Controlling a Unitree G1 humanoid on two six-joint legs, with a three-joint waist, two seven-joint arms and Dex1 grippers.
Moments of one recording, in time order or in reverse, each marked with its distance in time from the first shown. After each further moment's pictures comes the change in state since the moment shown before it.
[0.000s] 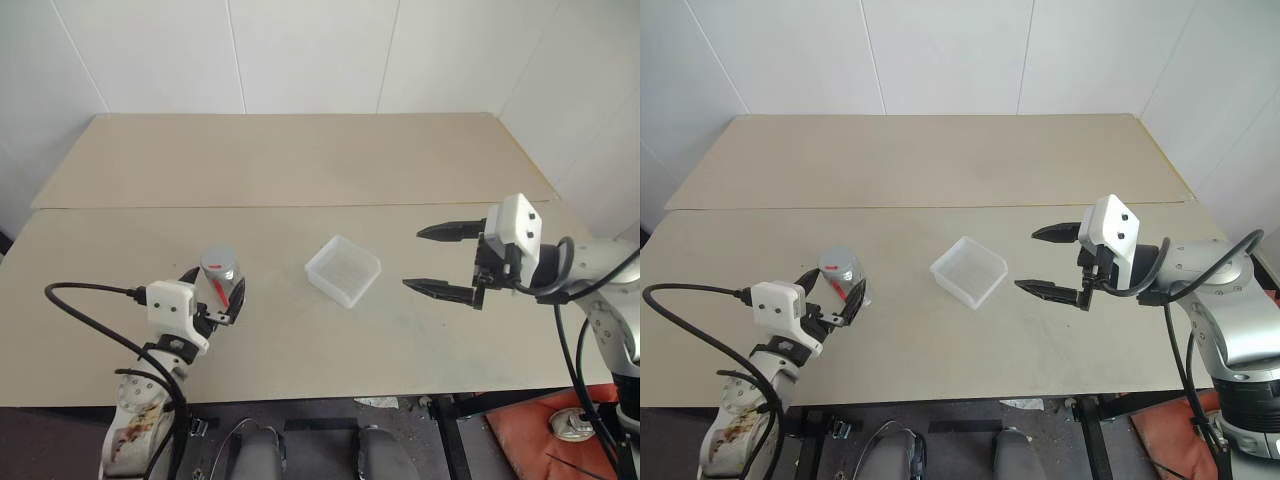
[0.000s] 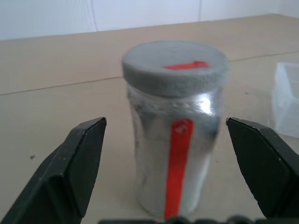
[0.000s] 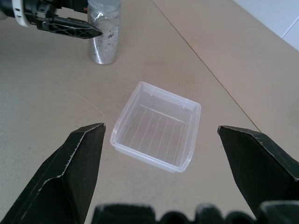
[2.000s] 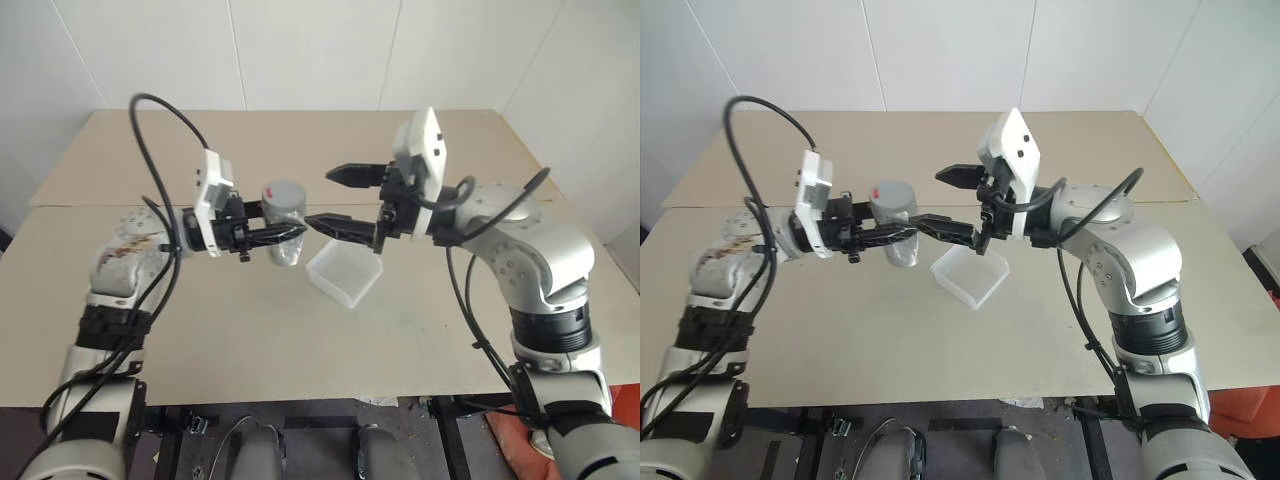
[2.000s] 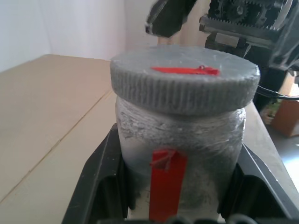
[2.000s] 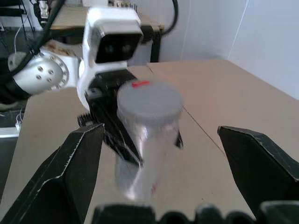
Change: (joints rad) left arm -0.846 0.333 -0.195 0.594 -0.340 0.199 -0.925; right arm -0.465 0.395 0.207 0.065 0.087 0.306 -0.293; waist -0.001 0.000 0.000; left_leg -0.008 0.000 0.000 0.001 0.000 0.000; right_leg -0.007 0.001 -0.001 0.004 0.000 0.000
